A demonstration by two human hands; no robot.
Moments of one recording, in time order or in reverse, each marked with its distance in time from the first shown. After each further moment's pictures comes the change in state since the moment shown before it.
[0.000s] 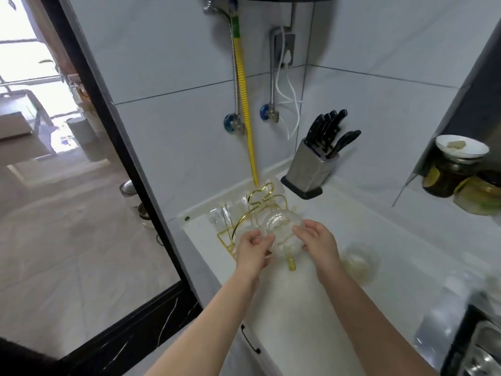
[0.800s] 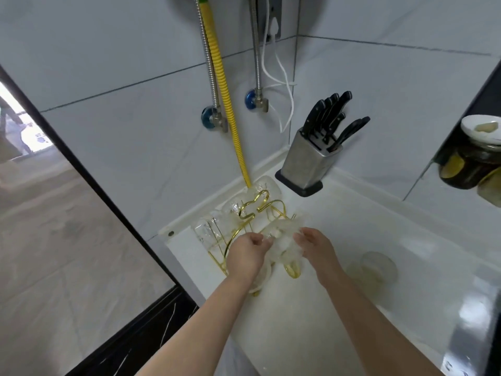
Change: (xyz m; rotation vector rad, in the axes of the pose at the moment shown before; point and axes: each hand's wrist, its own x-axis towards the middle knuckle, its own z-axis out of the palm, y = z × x) left_hand 0.100 0.016 0.013 0.819 0.068 0.111; right_hand 0.106 0.052 0.004 -0.136 0.014 0.113
